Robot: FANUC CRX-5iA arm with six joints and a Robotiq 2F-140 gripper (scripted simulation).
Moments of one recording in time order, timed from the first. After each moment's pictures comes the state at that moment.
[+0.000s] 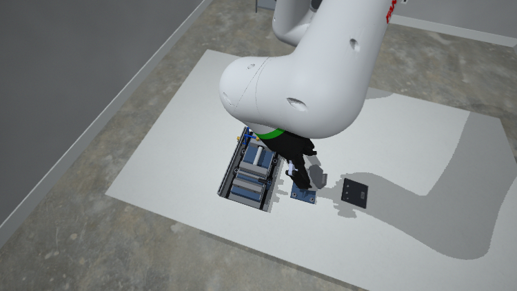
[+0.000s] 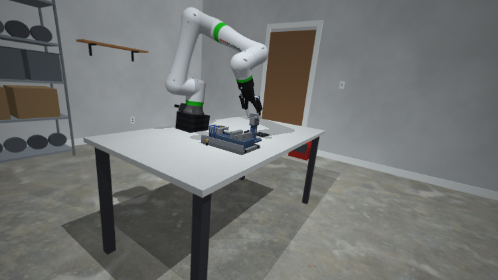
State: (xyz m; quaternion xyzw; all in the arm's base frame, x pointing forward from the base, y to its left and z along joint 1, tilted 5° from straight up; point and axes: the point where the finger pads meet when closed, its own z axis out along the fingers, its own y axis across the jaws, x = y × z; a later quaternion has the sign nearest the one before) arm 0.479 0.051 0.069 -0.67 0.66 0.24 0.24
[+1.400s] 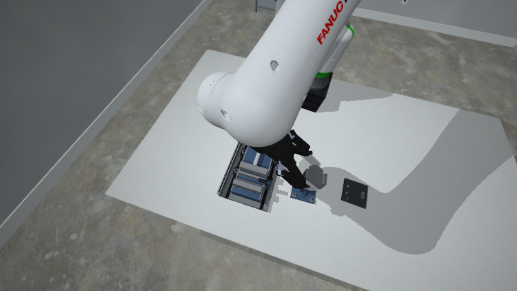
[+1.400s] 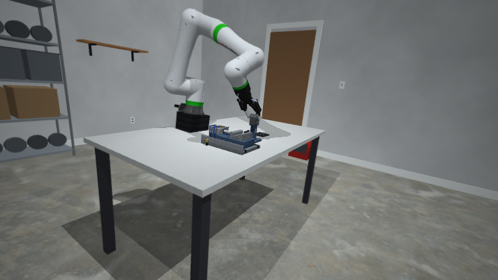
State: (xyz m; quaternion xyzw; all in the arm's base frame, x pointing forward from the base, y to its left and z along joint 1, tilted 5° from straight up) arm 0.480 0.048 0.066 -0.65 0.63 0.30 0.30
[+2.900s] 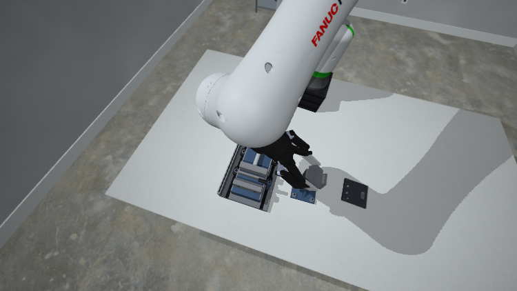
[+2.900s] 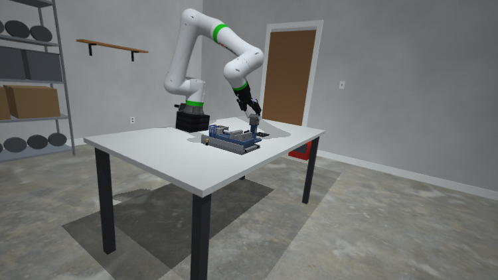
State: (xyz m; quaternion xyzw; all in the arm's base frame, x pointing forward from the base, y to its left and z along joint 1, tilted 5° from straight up) arm 0.480 0.048 0.065 -0.65 0.63 0.30 0.30
